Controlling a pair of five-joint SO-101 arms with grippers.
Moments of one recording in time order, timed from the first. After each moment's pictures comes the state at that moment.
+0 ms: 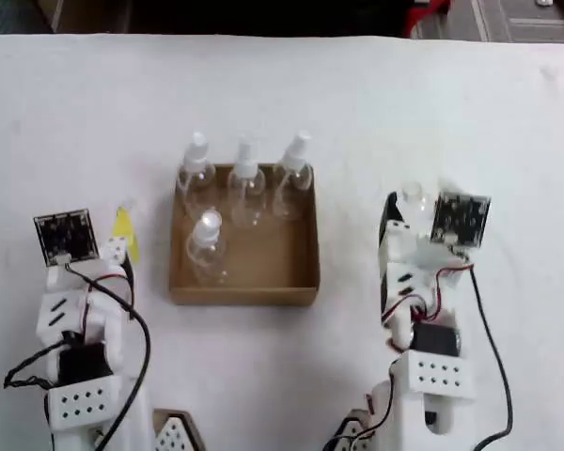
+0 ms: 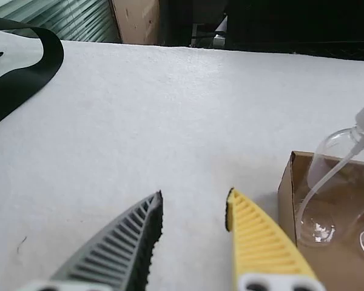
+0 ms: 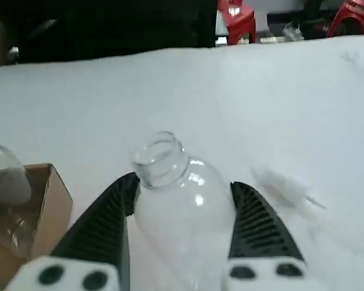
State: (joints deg) left arm -19.6 -82.9 90.4 26.2 -0.2; right arm 4.1 -64.9 84.8 6.8 0.0
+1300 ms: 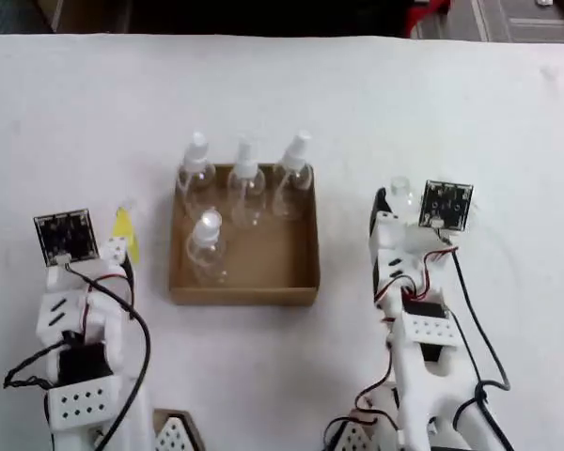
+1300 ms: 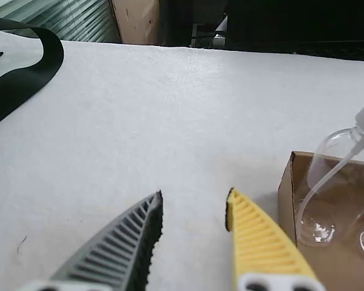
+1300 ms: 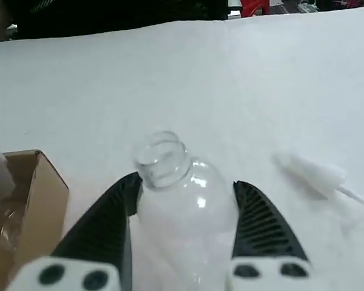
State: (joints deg) left arm -19.6 -82.9 90.4 26.2 -0.2; right arm 2.4 -36.6 79.6 -11.8 -0.7
